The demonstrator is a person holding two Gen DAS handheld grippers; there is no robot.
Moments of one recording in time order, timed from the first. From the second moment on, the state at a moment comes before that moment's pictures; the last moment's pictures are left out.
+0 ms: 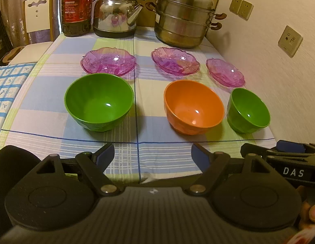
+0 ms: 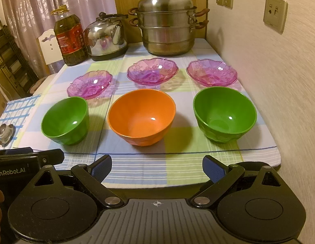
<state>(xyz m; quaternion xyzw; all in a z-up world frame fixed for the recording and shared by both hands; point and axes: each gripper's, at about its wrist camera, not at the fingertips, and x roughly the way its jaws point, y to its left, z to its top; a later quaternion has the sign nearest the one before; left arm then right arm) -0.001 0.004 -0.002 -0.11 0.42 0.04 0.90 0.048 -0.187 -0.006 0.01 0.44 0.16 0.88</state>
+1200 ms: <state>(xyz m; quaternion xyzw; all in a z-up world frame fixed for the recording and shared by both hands) 0.000 -0.003 -0.002 -0.11 0.41 0.03 0.90 0.048 -0.189 0.002 0.01 0.43 0.16 0.89</state>
